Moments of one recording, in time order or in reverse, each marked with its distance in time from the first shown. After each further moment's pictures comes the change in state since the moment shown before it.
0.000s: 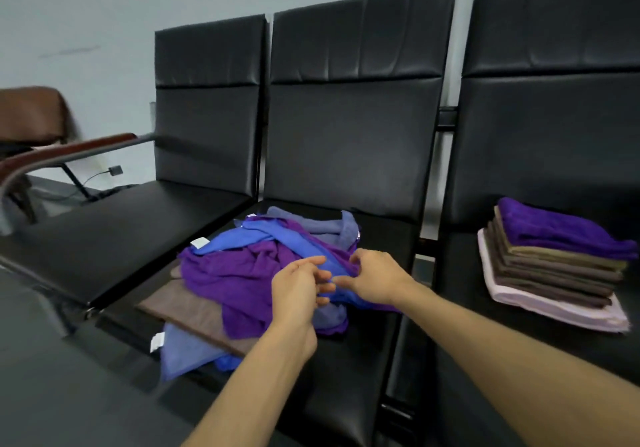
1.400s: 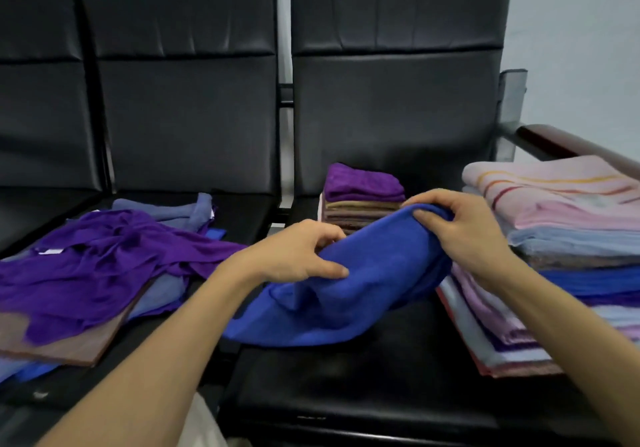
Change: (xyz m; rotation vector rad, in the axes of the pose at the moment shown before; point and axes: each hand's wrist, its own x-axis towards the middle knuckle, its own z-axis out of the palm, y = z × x) left_hand -0.093 -0.012 0.169 0.948 -1.175 0.640; right_hand -0.222 0.198 -0.163 0.408 0.676 -0.052
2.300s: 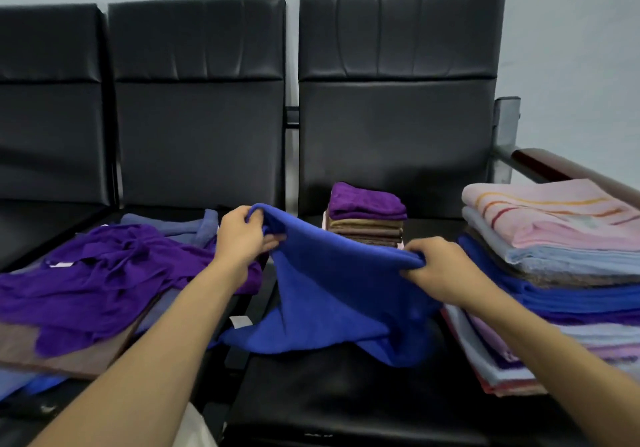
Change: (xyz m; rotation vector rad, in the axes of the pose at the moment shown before) left_hand -0.006 -0.044 -0.032 -0.627 0.897 -0.369; right_hand -0.003 0.008 0.017 -0.603 -0.278 0.186
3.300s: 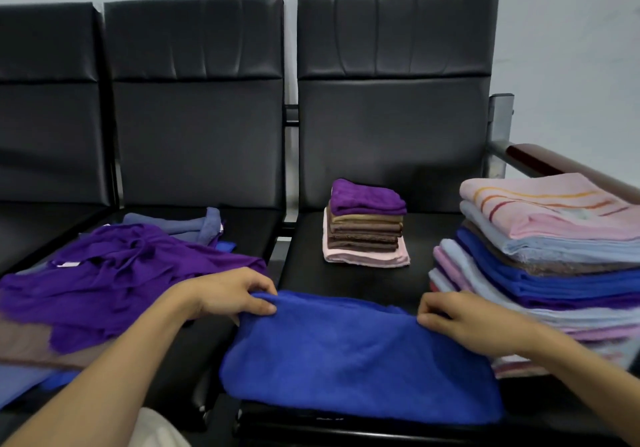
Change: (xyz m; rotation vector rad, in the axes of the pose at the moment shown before) left_hand -0.017 -0.026 -0.064 0.755 -0.951 -0.072; right_hand -0.057 0.024 0.004 0.008 -0.476 -0.227
